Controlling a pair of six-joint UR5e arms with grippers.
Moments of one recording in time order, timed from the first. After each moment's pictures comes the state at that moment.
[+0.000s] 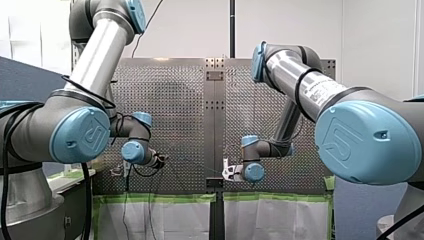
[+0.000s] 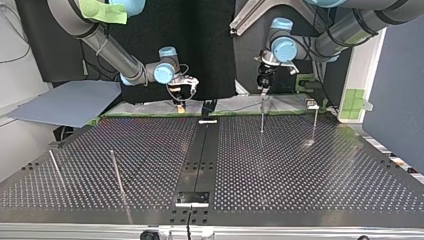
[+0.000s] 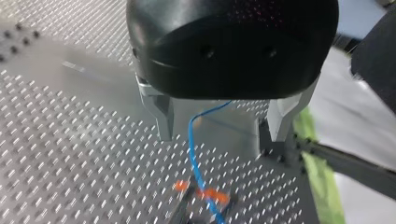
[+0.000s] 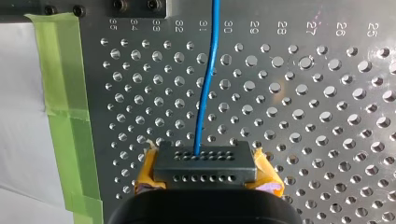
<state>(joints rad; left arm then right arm) -0.12 -2.13 -2.19 -2.28 -1.52 -1.72 2.13 -0.50 1.40 -0.64 1.62 1.59</state>
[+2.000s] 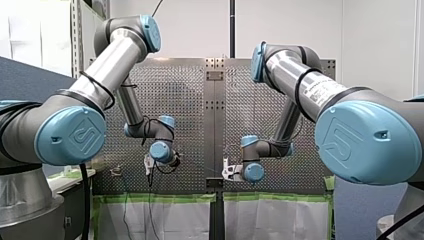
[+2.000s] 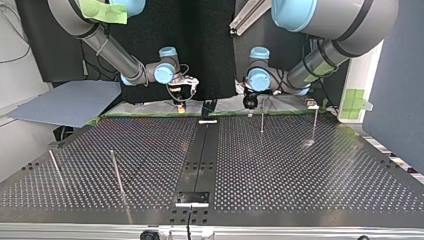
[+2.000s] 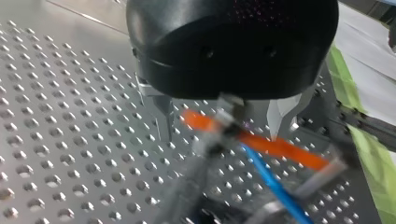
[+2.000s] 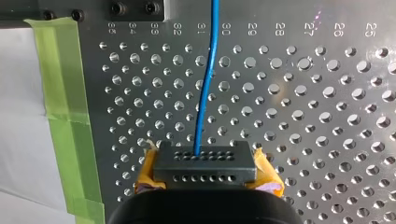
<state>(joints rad) -0.25 -2.32 -1.80 -2.48 -1.71 -1.81 2.13 -0.50 1.40 -0.64 1.62 1.60</state>
